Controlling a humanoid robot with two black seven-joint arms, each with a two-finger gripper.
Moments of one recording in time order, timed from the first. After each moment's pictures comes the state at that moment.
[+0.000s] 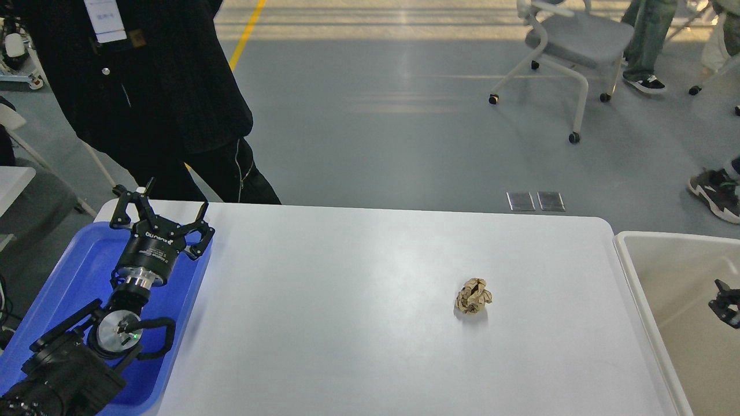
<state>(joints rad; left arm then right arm) -0.49 0.34 -0.88 -0.55 -0.08 -0.64 -0.50 0.37 -0.58 1.18 0.60 -0.21 0.00 0.15</state>
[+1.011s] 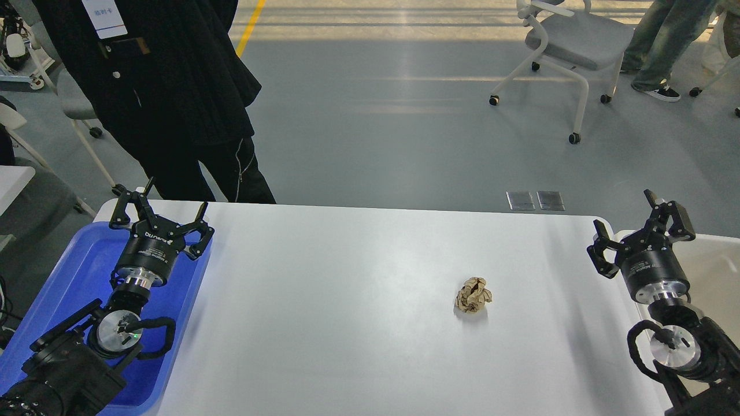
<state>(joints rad) -0.49 0.34 -0.88 -0.55 -0.08 -0.64 -0.50 0.27 -0.25 1.42 0.89 -0.50 0.17 0.31</state>
